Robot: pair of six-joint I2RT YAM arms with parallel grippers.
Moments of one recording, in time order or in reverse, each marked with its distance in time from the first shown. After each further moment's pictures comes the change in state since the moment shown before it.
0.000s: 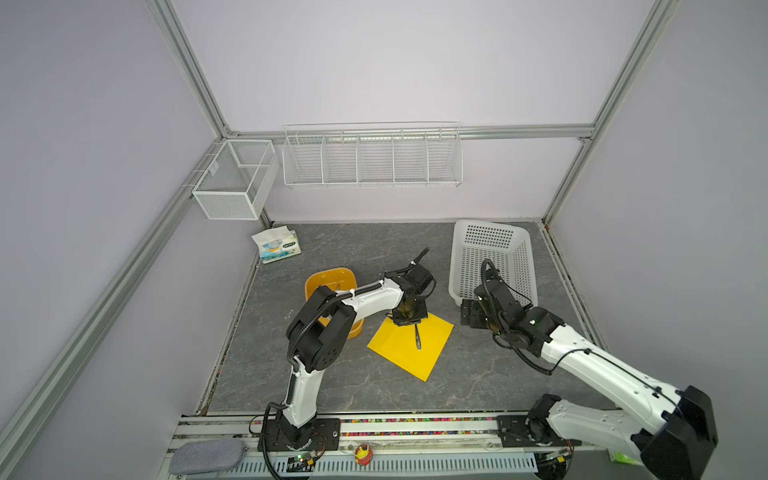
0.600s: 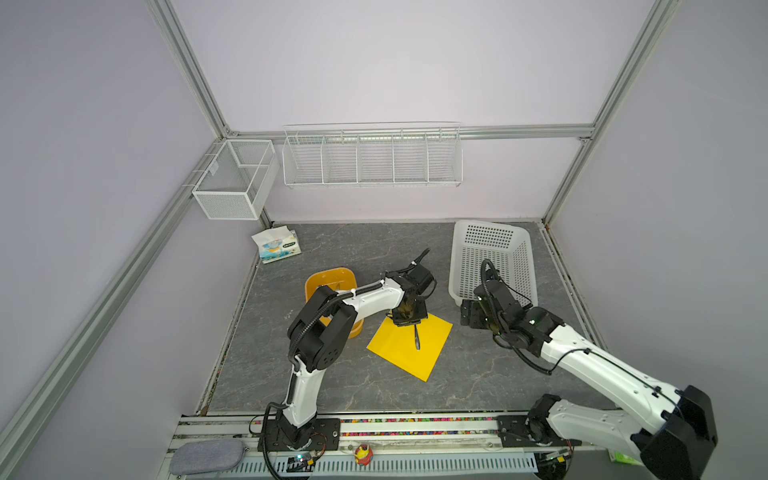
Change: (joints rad) left arm -0.003 0.003 0.006 -0.017 -0.013 -0.007; right arm 0.000 0.001 0.000 -0.005 0.001 0.000
